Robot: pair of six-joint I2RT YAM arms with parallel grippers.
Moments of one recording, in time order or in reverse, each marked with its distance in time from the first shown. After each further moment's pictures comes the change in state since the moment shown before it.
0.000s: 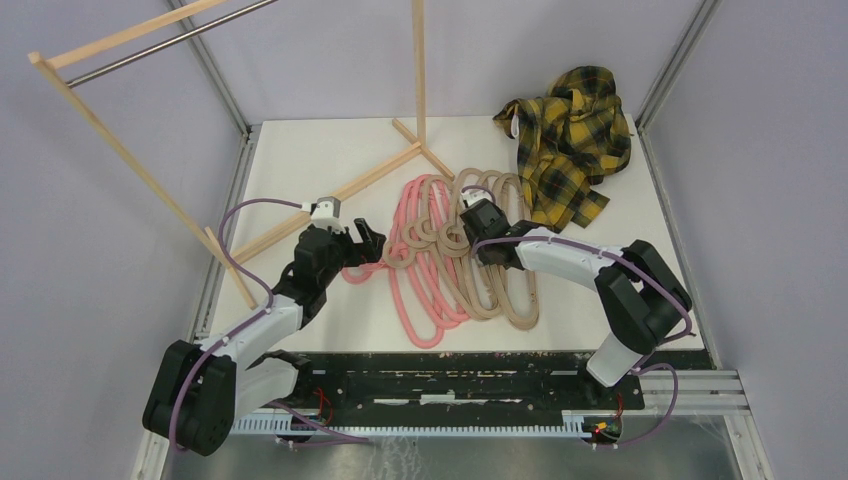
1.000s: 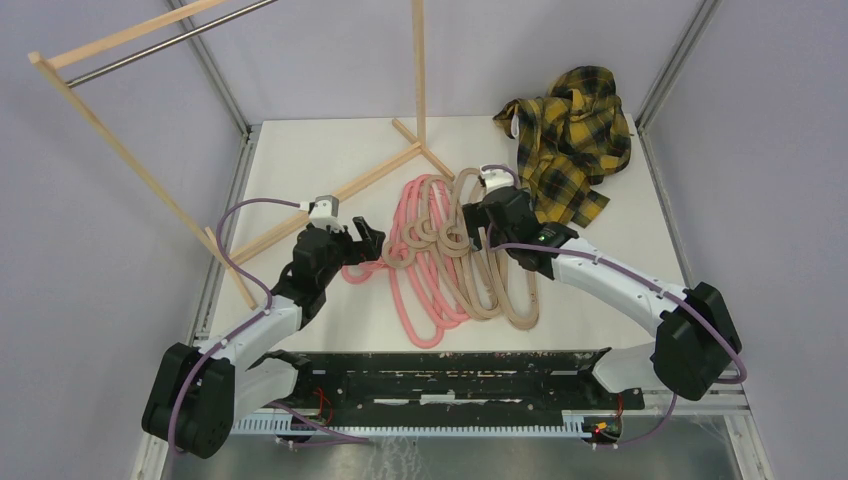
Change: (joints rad) left arm 0.001 -0.009 0.003 0.014 -0.008 -0.001; right arm 0.002 -0.291 -0.016 0.040 -0.021 0.004
